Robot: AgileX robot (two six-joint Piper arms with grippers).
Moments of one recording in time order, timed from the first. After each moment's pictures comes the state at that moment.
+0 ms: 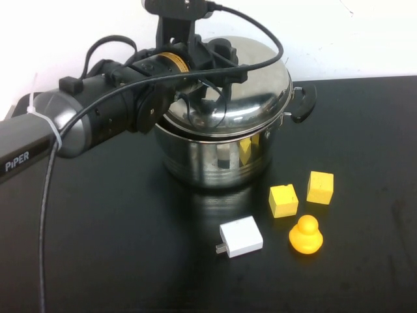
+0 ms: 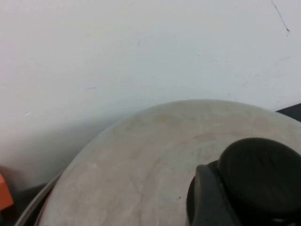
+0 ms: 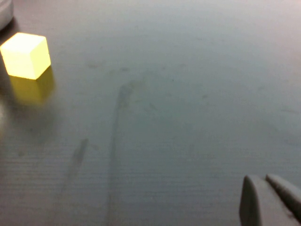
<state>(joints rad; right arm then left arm) -0.03 -0.01 0.02 -0.01 0.42 -0.06 -0.48 1.85 -1.48 0.17 -0.04 -0.30</state>
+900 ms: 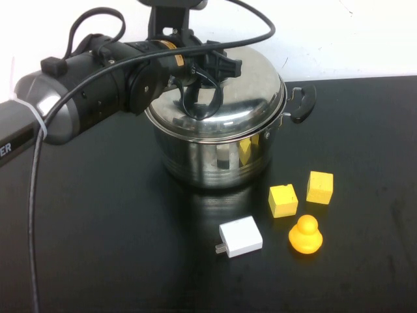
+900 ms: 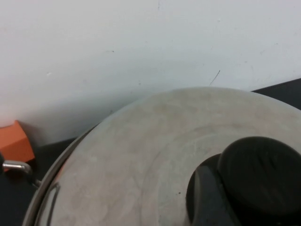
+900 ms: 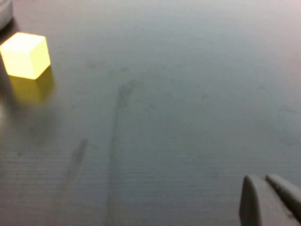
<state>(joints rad) -0.03 -0.01 0.02 -0.01 0.42 -0.06 -0.48 1.81 -1.55 0.17 0.20 -0.33</state>
